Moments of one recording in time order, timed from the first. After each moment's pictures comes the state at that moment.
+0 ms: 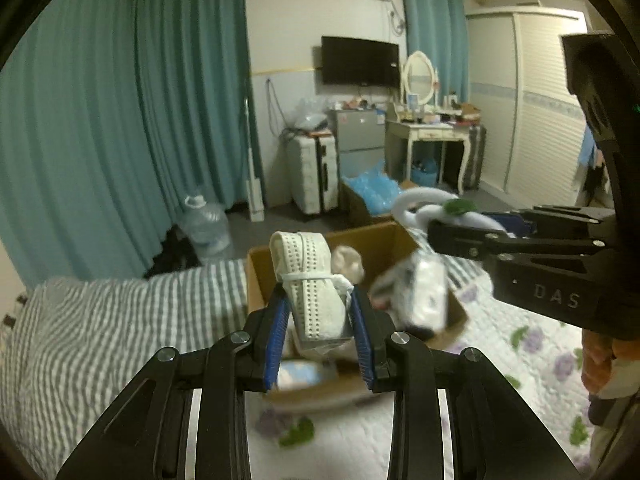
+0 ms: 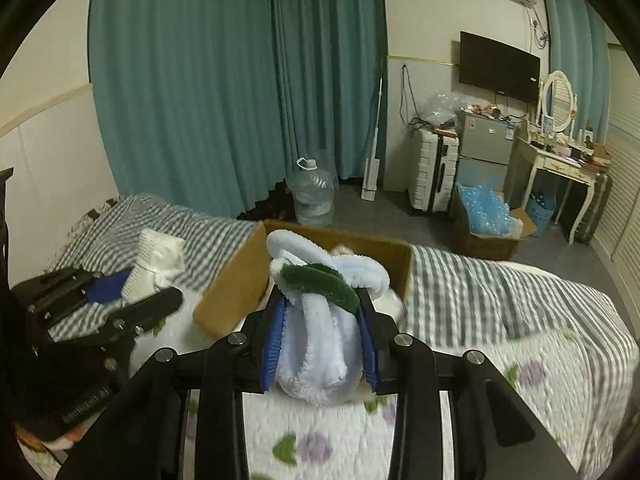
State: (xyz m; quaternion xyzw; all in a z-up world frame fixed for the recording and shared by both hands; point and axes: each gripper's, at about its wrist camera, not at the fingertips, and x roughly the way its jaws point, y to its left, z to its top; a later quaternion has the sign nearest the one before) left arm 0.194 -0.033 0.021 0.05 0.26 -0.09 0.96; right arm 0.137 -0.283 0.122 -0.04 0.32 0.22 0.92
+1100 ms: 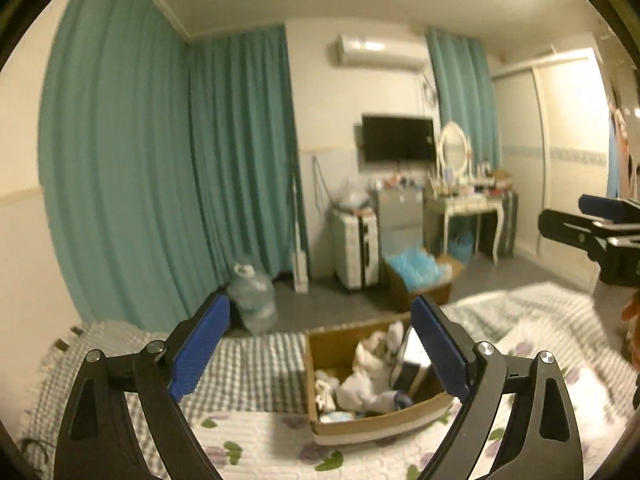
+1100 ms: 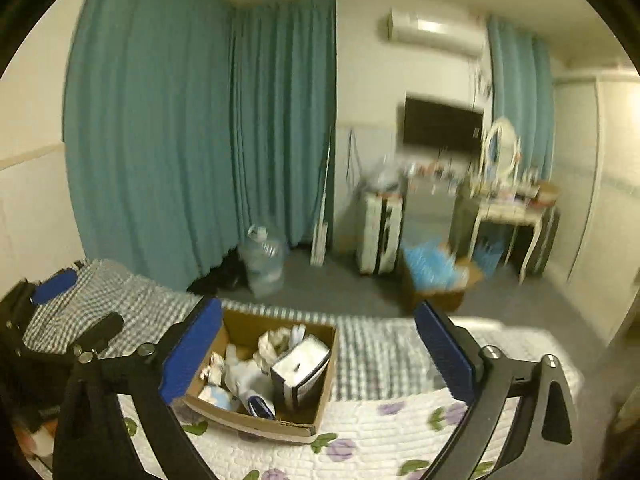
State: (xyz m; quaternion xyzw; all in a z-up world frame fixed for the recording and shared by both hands) left arm 0.076 -0.010 0.130 0.04 0.12 -0.01 0.99; right arm 0.079 -0.333 0.234 -0.04 0.19 0.13 0.97
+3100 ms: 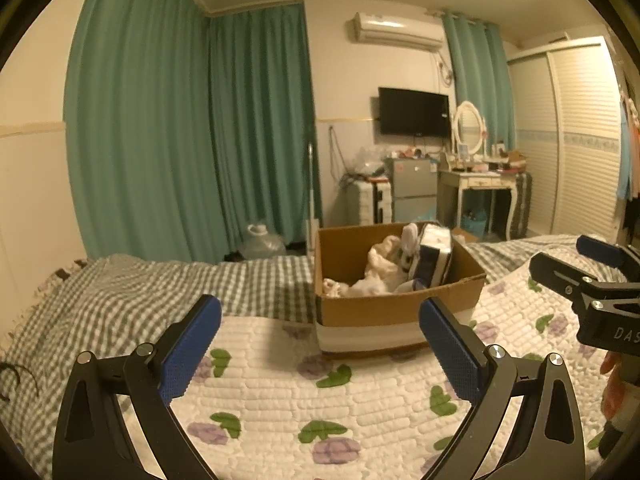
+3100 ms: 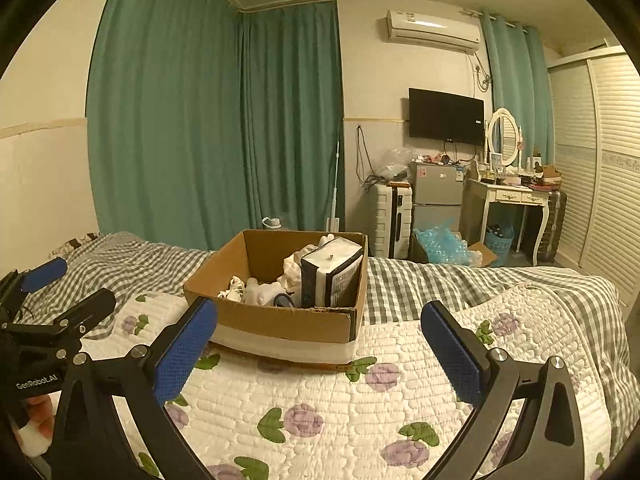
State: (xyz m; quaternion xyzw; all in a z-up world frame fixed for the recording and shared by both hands) left arm 0.059 -0.001 -0.027 0.03 0.15 0.02 0.99; right arm 0.015 -0.325 0.061 -0.01 0.18 0.15 0.97
